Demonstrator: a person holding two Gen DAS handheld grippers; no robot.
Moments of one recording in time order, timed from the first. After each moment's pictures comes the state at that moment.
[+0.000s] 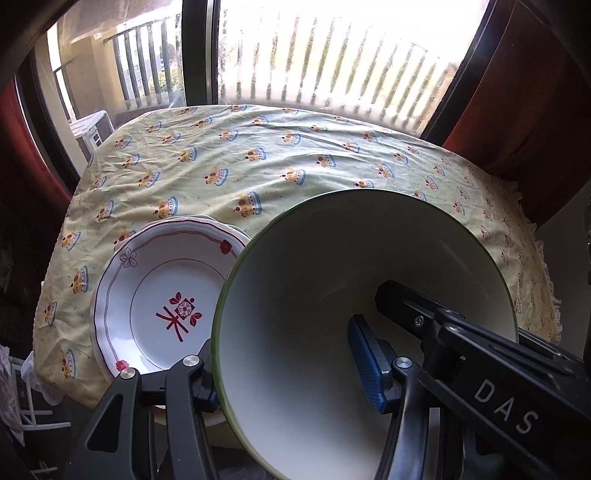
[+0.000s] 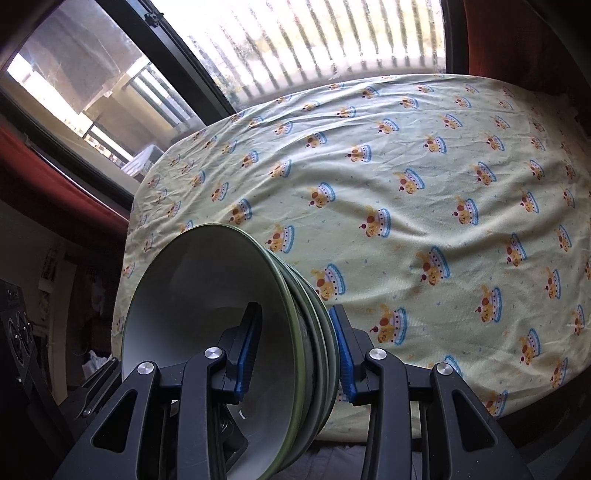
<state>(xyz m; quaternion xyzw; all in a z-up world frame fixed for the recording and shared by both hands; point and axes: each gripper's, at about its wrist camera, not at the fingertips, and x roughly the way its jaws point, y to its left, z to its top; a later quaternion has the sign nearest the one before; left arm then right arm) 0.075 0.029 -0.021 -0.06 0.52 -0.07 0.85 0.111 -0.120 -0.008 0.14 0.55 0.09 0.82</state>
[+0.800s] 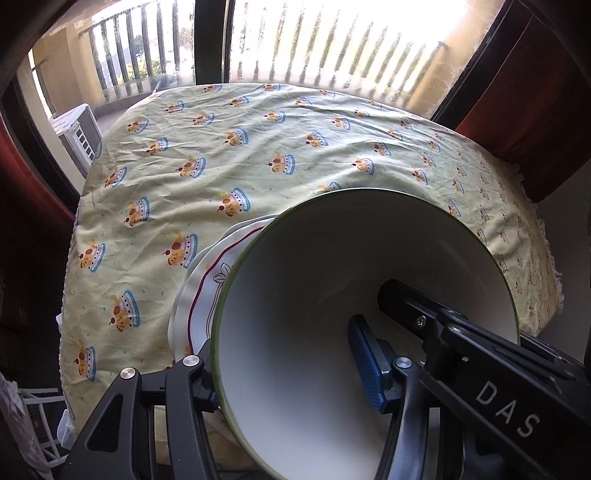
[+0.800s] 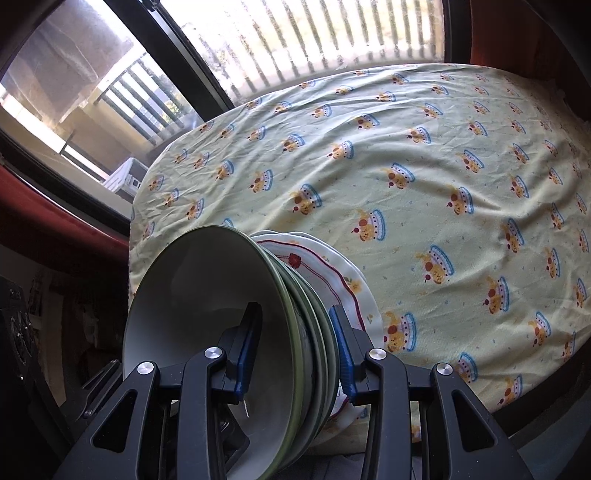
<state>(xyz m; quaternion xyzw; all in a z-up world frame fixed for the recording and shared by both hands) 0.110 0.146 -0.055 -0.04 0.56 -0.12 0.82 0.134 0.008 -0.033 0.17 0.56 0.02 0.81</state>
